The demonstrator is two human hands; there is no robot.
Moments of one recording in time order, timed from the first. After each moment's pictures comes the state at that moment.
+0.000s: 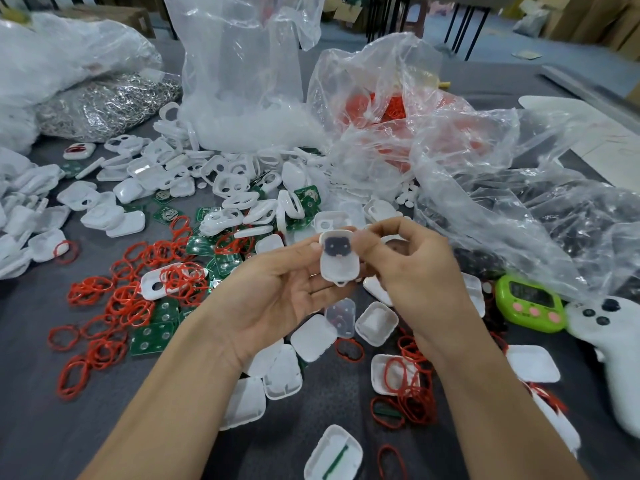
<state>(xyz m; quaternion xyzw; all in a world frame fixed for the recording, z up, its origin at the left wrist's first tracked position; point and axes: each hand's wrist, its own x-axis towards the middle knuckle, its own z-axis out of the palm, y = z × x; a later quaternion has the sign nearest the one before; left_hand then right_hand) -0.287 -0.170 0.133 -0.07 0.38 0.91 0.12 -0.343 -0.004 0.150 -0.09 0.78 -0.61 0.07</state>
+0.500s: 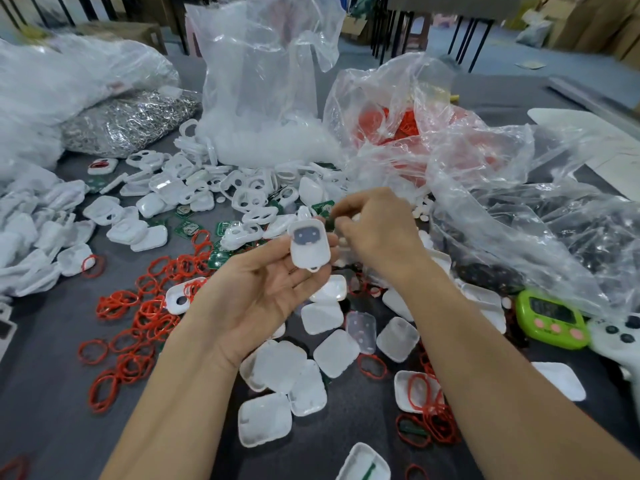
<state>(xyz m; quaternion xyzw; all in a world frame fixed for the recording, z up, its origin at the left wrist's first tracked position) -0.281 -0.206 0.142 -0.11 0.30 0.95 0.04 -0.408 -0.074 0.159 -0.21 0.91 -0.37 0.01</state>
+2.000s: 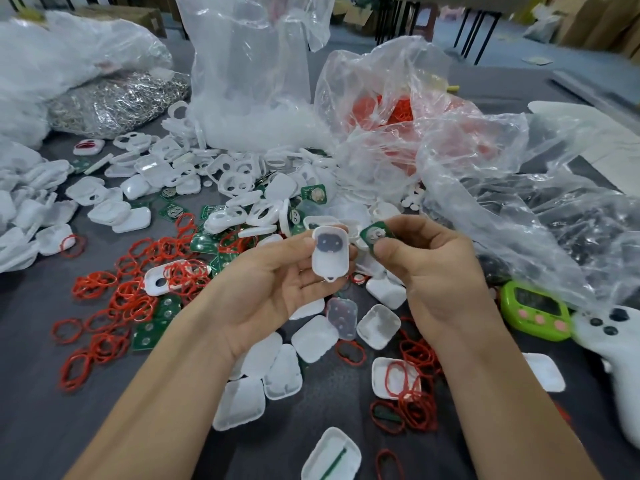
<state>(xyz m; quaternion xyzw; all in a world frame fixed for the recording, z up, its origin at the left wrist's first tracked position) -0.286 -0.176 0.136 -0.11 0.41 0.90 0.08 -0.361 -0.001 0.149 -0.05 0.62 -0.78 0.11</state>
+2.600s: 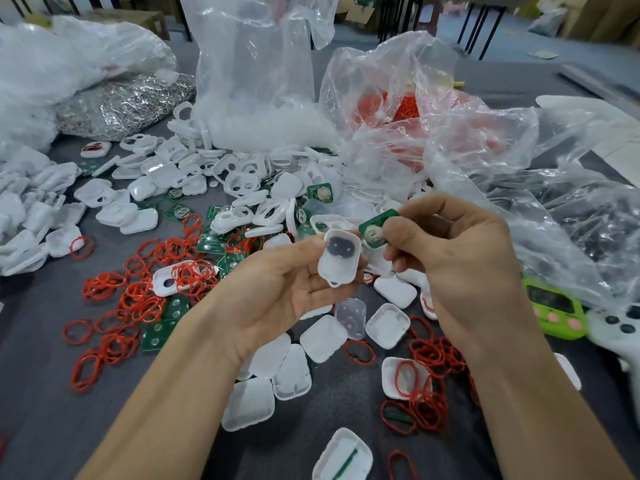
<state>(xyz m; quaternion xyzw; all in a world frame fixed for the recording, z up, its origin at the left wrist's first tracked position) -0.283 -0.177 0.135 -0.09 0.44 0.89 0.10 -0.349 0.003 0.171 -0.15 0.63 -0.76 0.06</state>
